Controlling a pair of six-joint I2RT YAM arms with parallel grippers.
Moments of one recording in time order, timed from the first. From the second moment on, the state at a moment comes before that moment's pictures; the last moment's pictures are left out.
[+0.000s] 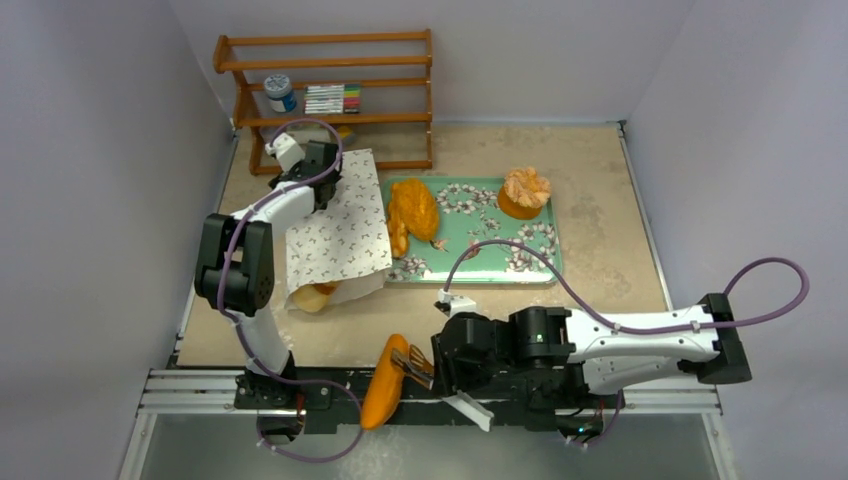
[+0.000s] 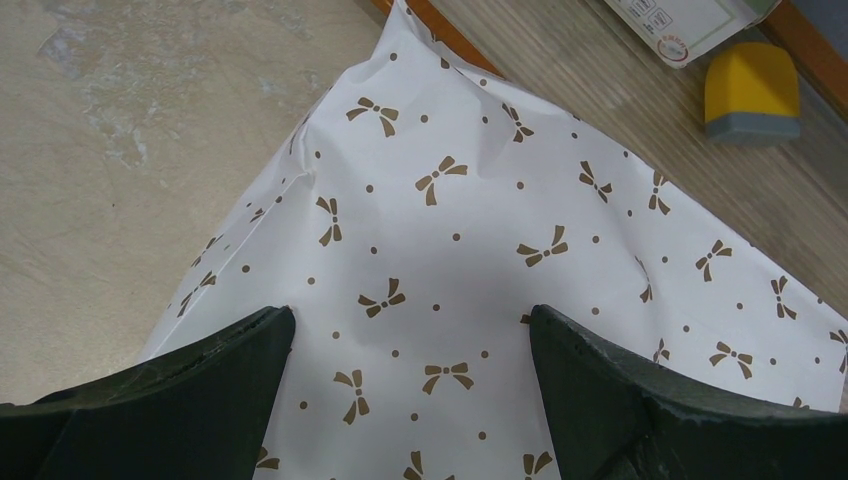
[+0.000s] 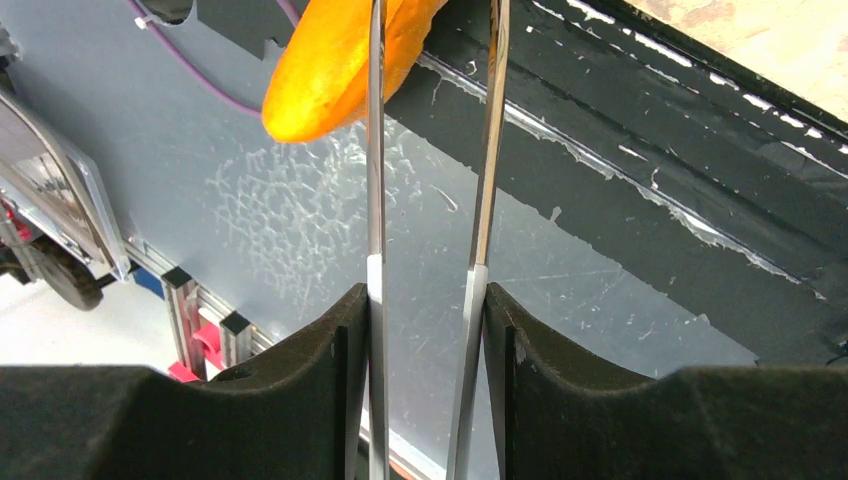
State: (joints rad) left arm -0.20 1.83 1.25 -0.23 -0.67 -0.83; right arm 1.53 1.13 0.99 -0.86 0.08 1.23
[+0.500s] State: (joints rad) left arm -0.17 1.82 1.22 -0.20 -0.63 -0.83; right arm 1.42 1.24 0.97 -0.73 -0.05 1.12
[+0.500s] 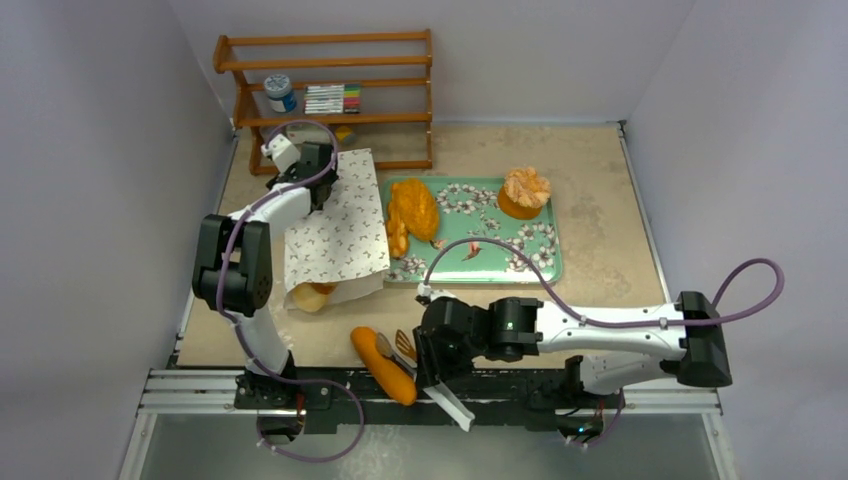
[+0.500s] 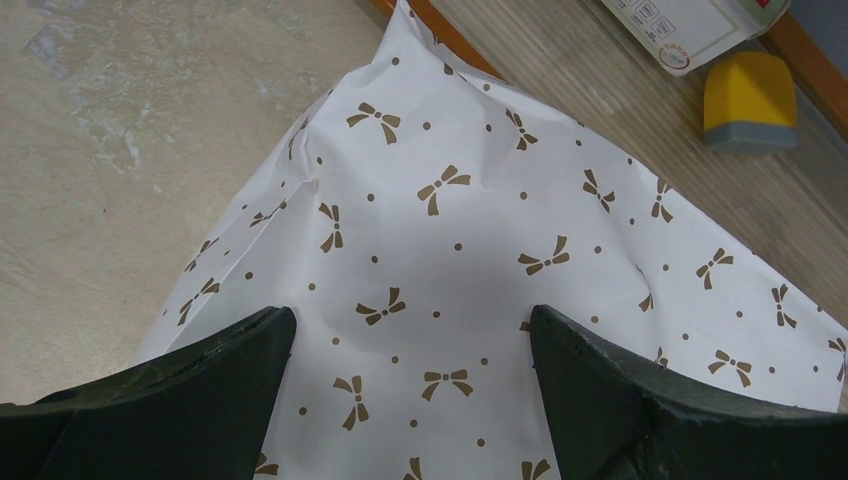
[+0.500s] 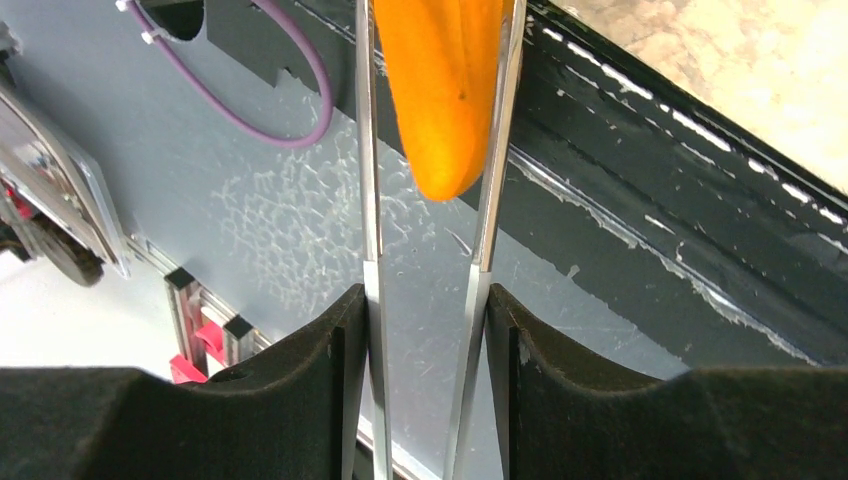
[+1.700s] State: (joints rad) left arm -0.15 1.82 1.20 -0.18 -0.60 -0.83; right arm 1.34 1.51 1.03 -0.72 -0.26 0.67
